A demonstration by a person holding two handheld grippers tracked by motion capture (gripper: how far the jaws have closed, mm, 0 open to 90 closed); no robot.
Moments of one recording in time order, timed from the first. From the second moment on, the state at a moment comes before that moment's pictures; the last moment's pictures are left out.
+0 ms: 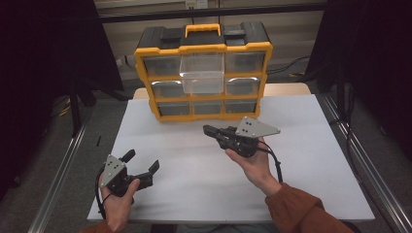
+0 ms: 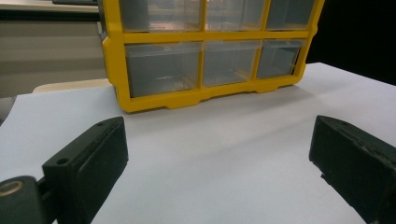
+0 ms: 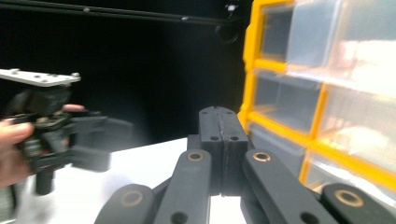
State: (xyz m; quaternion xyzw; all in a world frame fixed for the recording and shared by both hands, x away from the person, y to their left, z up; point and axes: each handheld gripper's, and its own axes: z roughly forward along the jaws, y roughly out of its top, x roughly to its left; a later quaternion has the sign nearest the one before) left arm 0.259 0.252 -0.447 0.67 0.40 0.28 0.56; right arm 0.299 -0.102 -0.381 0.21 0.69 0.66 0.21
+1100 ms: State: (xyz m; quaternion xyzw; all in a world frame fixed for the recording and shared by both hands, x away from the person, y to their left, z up) left arm 0.259 0.256 -0.449 0.66 0.40 0.28 0.57; right arm 0.361 -0.099 -0.351 0.22 0.67 0.66 0.24
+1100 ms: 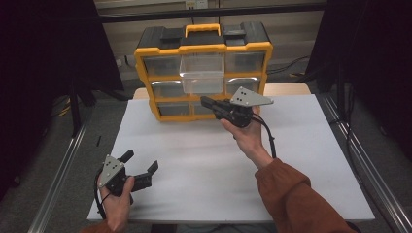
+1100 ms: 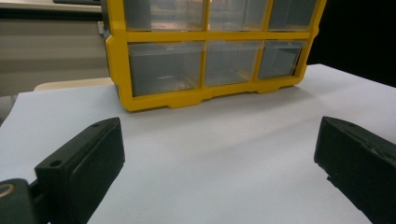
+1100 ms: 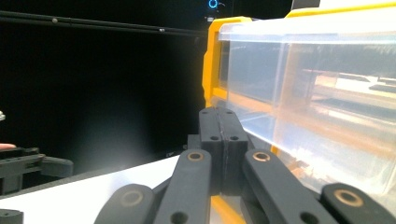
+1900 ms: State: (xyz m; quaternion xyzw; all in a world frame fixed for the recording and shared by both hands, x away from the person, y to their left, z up) left arm 0.259 0.257 -0.449 0.67 0.39 0.28 0.56; right arm 0.387 -0.103 -0.347 0.24 0.67 0.65 0.26
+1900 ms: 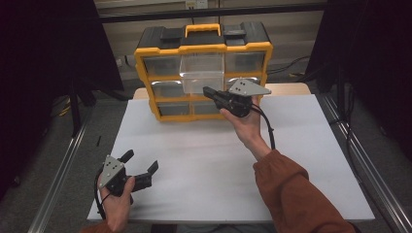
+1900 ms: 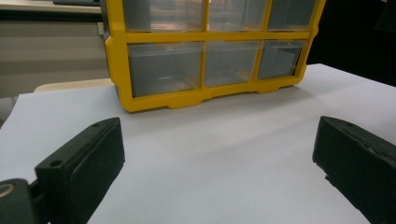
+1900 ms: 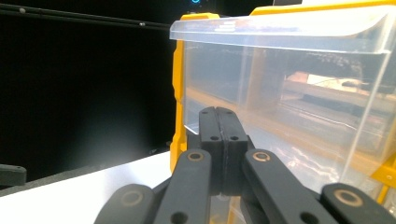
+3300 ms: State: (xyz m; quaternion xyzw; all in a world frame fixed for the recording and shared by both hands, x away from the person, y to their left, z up) left arm 0.259 0.256 -0.449 0.67 0.40 0.28 0.56; right arm 0.400 -0.109 -0.345 0.26 0.66 0.65 0.28
